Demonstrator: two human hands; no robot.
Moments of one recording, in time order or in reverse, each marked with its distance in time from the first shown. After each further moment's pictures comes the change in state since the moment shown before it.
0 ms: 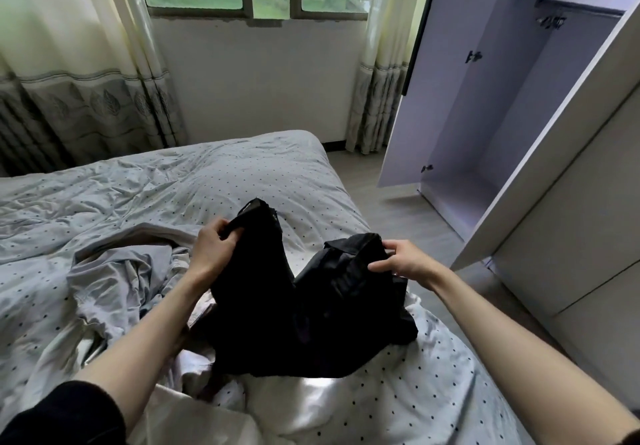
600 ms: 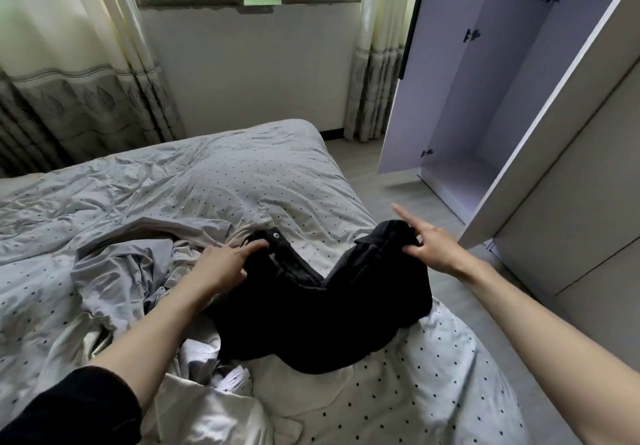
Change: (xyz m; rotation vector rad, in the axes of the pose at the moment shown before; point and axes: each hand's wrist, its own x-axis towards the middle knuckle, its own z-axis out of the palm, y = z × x) left_hand -0.023 -0.010 0.002 1.196 -0.415 0.422; right_hand -0.010 0.029 -0.036 -0.549 0.171 -0.186
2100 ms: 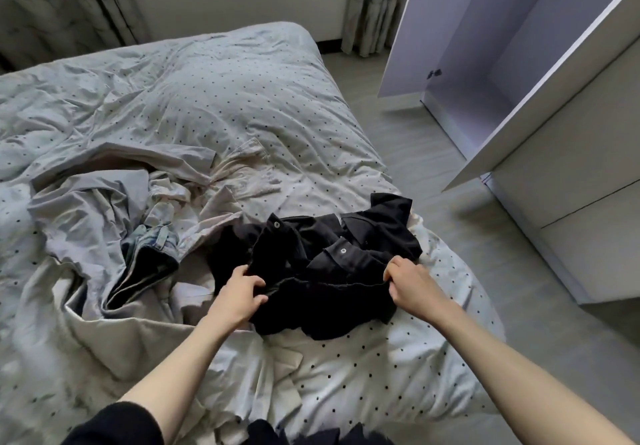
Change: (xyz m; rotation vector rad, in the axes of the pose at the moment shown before) left_hand -0.047 0.045 0.150 -0.629 -0.376 -0.209; right_hand -0.046 0.046 0.158 -0.418 -0.186 -0.038
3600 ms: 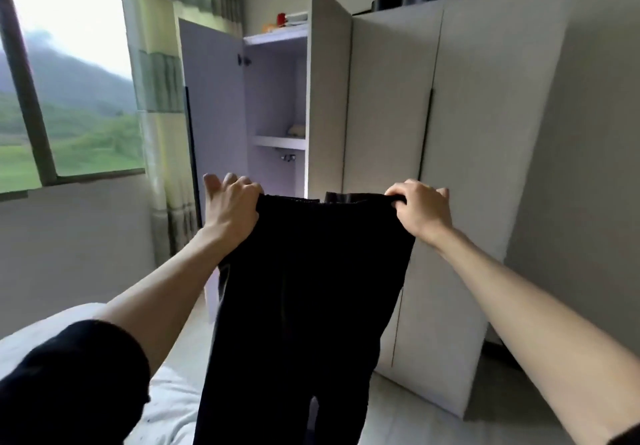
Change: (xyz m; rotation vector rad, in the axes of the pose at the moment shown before) left_hand -0.091 0.515 -0.268 0.436 1.076 0.945; right_hand -0.214 0.206 -0.397 -0.044 1.162 0.626
